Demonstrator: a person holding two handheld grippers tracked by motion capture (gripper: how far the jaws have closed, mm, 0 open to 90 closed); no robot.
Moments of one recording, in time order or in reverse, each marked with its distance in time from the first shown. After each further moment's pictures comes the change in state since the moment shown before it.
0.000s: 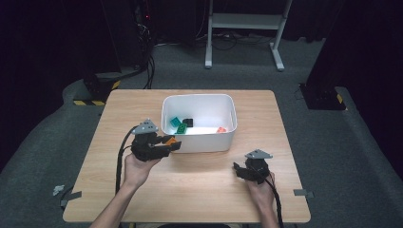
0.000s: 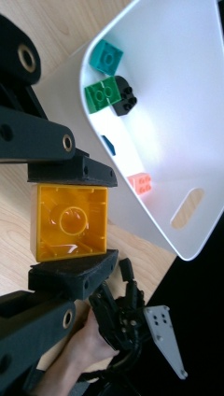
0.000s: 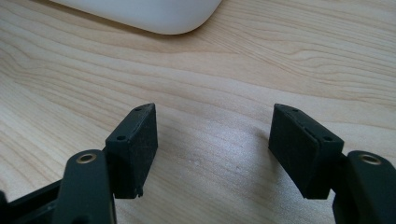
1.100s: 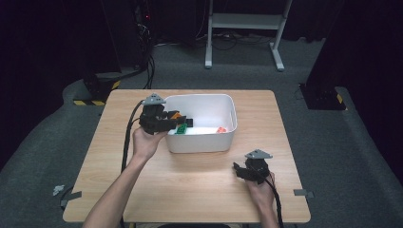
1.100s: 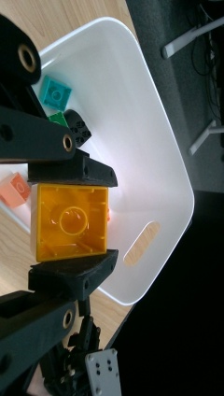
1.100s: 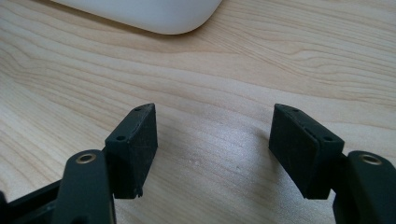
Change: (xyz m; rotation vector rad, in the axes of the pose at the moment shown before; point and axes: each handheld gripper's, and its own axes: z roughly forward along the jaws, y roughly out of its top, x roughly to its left) left arm 0.031 0.057 0.032 -0.017 0.080 -0.008; right arm 0.000 0.000 0.000 0.000 0.002 0.000
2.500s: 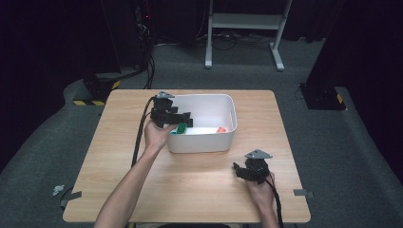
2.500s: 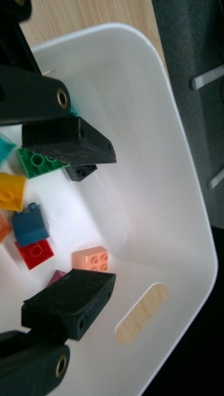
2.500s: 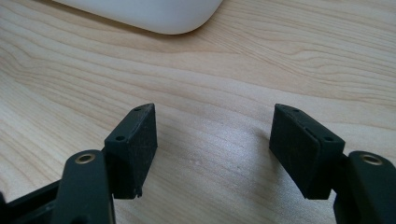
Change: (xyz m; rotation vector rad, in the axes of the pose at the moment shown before) left arm 0.029 -0.004 0.053 0.059 0.117 -0.099; right arm 0.000 0.000 0.000 0.003 0.001 0.001
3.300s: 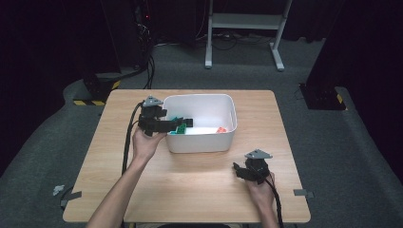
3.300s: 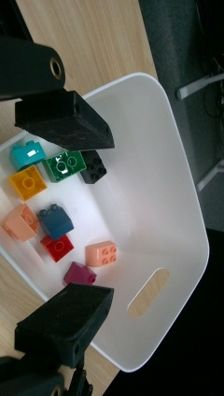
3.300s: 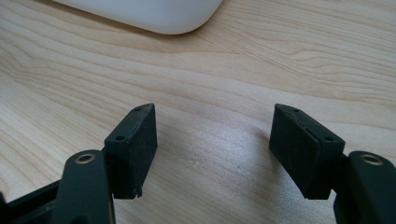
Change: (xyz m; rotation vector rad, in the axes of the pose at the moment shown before) left arm -0.010 -0.016 -0.049 -0.048 0.022 0.031; right arm 0.000 0.000 0.000 -0.001 0.001 0.001
